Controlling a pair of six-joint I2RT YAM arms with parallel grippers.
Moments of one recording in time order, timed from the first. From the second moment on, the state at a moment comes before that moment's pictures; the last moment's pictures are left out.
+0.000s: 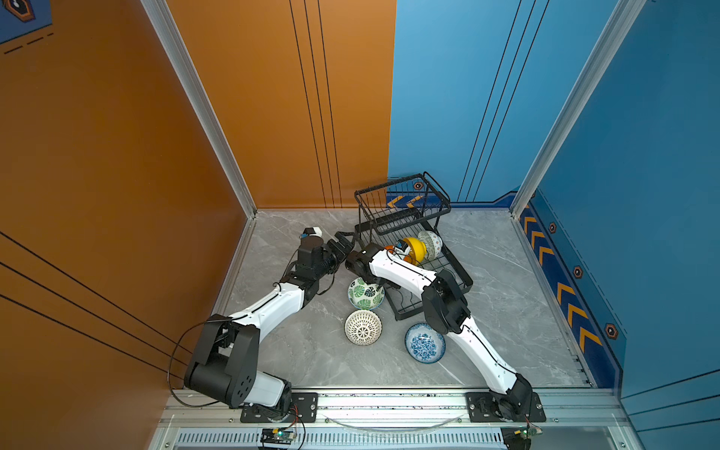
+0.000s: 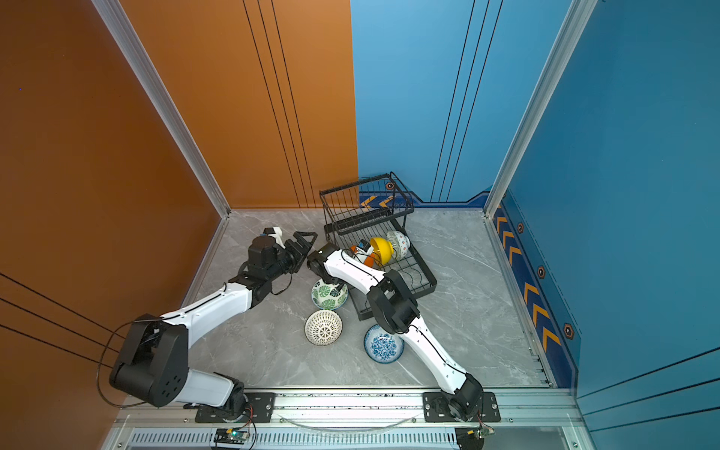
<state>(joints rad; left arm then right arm) -0.31 1.45 0.82 0.31 0.20 -1.15 0.84 2.54 2.27 -1.52 0.82 1.59</state>
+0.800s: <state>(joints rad) -0.36 1.47 0.86 0.28 0.20 -1.11 0.87 2.39 2.01 -1.44 0.82 1.52</state>
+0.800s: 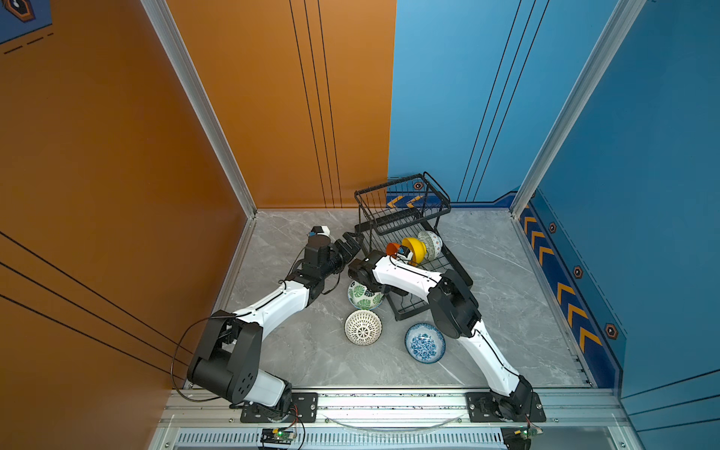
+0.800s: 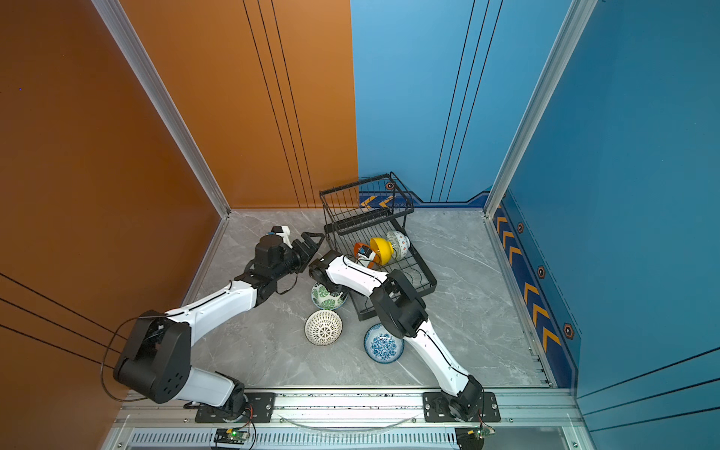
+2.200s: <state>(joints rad) -0.42 1.42 0.89 -0.10 0.20 -0.91 0.41 1.19 0.79 -0.59 0.33 0.88</state>
